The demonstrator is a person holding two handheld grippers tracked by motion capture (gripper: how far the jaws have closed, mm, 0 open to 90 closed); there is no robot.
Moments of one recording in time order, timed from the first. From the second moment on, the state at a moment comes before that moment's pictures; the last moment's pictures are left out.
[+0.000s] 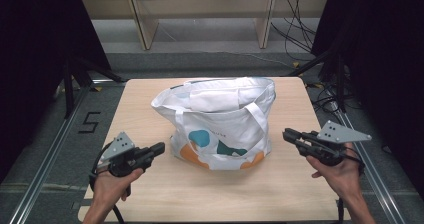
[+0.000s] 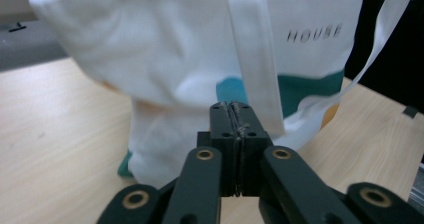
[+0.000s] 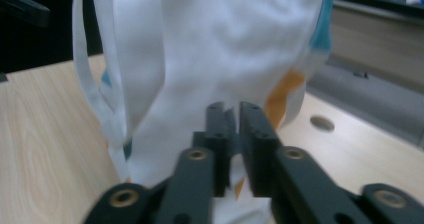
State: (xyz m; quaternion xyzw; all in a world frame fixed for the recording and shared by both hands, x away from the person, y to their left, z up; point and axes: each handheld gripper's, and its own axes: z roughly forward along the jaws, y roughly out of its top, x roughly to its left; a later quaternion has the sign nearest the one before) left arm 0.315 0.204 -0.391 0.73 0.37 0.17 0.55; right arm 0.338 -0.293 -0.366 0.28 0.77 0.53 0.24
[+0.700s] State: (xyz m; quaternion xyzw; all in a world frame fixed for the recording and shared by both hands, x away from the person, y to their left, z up) left arm 0.390 0.175 -0.311 0.74 0.35 0.21 0.54; right arm 0.396 -0.250 -0.289 0.23 0.77 0.53 0.27
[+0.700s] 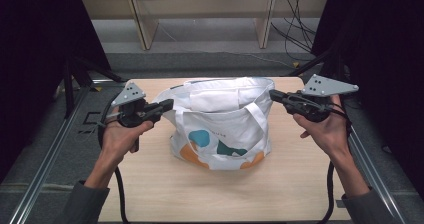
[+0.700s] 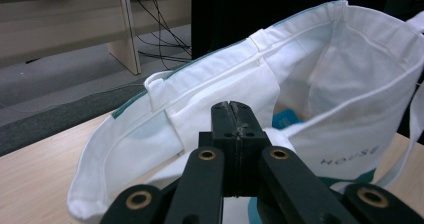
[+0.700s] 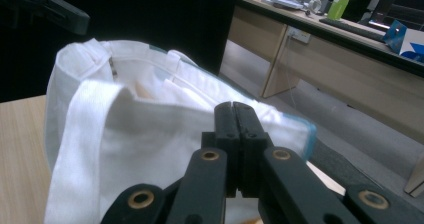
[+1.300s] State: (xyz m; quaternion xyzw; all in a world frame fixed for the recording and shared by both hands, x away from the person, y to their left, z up) left arm 0.411 0.158 -0.326 0.74 0.36 0.19 0.53; right arm 0.419 -0.219 -0.294 0.23 0.80 0.50 0.24
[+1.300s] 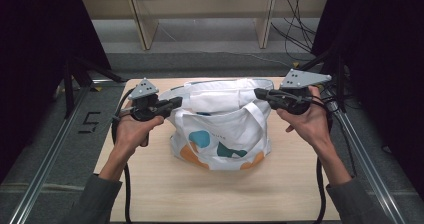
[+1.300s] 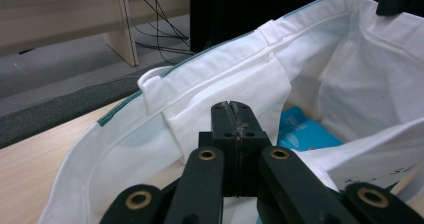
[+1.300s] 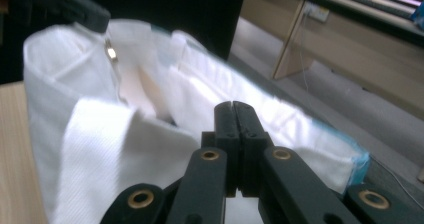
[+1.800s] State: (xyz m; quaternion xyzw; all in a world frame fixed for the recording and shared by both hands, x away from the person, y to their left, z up) left arm 0.409 0.144 -0.395 0.76 0.37 0.16 0.52; right arm 0.410 -0.221 -0.382 0.23 0.86 0.41 0.20
